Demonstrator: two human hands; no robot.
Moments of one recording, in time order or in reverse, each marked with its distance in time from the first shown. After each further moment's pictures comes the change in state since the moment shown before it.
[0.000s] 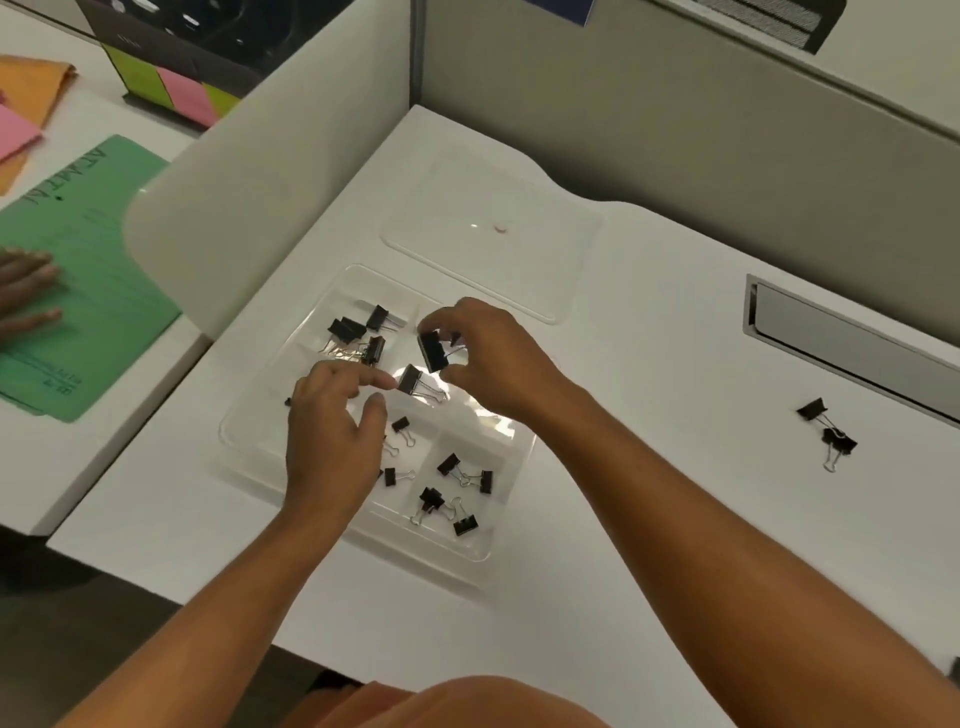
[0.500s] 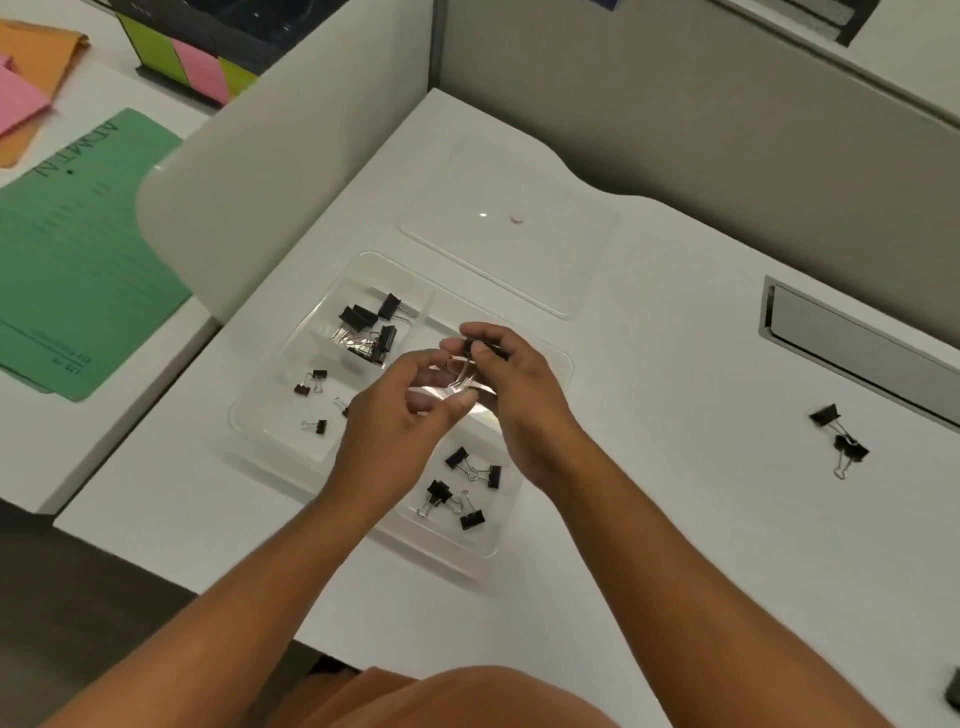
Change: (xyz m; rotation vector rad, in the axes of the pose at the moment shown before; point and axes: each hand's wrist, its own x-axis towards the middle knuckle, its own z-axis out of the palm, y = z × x) left_hand -0.003 0.025 0.011 -0.259 -0.283 -0.148; right_hand -0.041 -0.013 0.023 1.089 0.141 0.391
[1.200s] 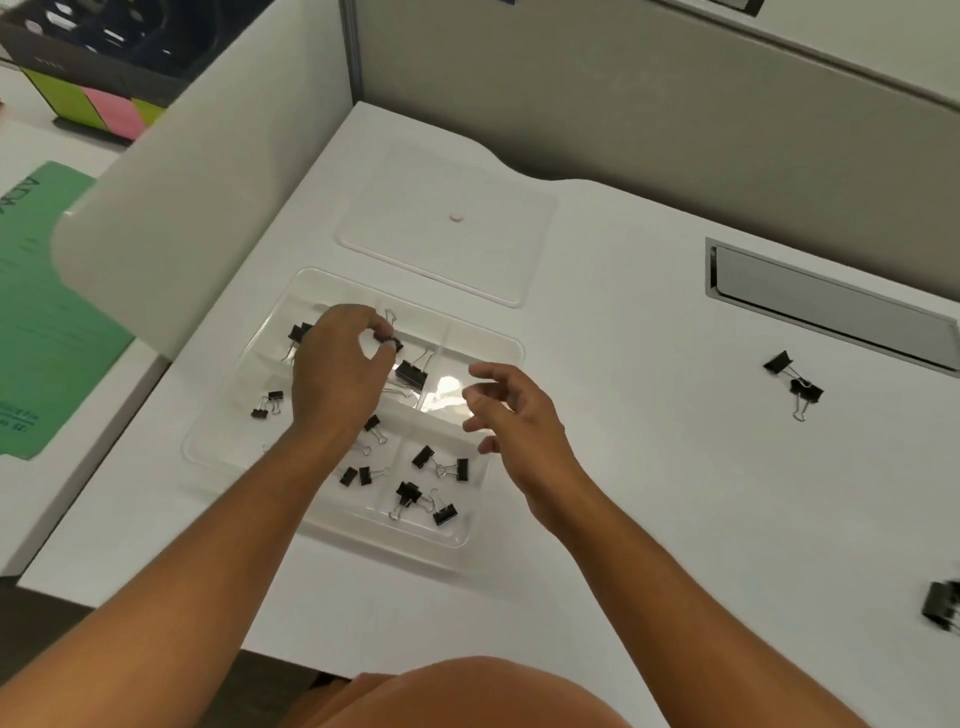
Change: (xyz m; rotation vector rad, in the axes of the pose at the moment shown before) left_hand 0.068 -0.002 0.007 0.494 0.198 0.195; right_hand -0.053 0.024 -0.040 -0.127 0.183 0.003
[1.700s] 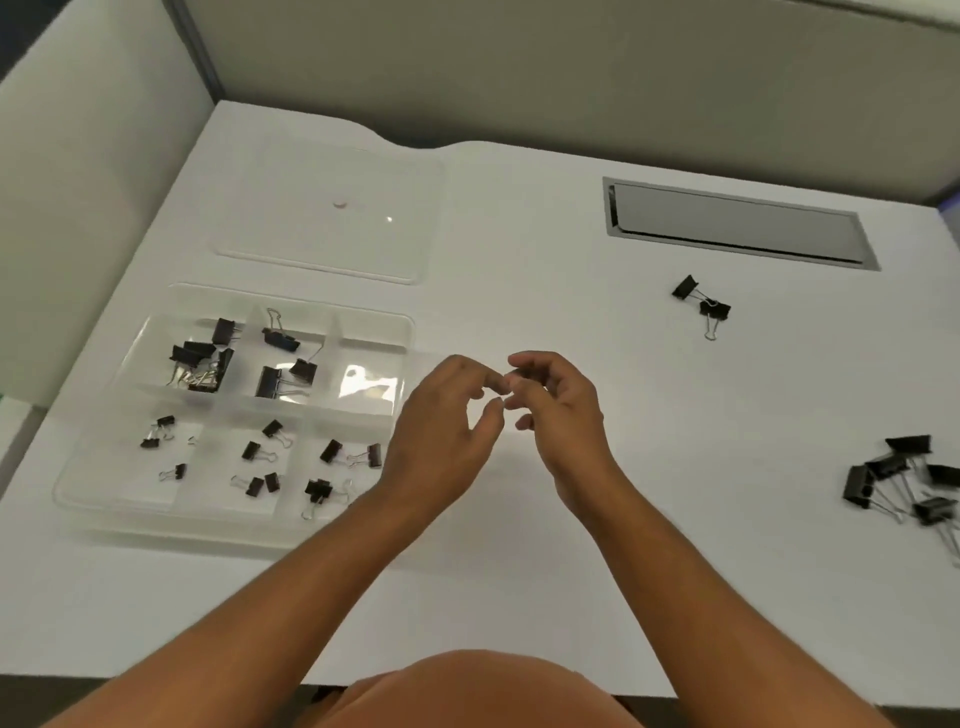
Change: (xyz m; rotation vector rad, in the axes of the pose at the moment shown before) left_hand -0.116 0.112 0.099 -0.191 -0.388 0.405; right_hand -0.037 0.036 -0.116 0.113 0.354 -0.030
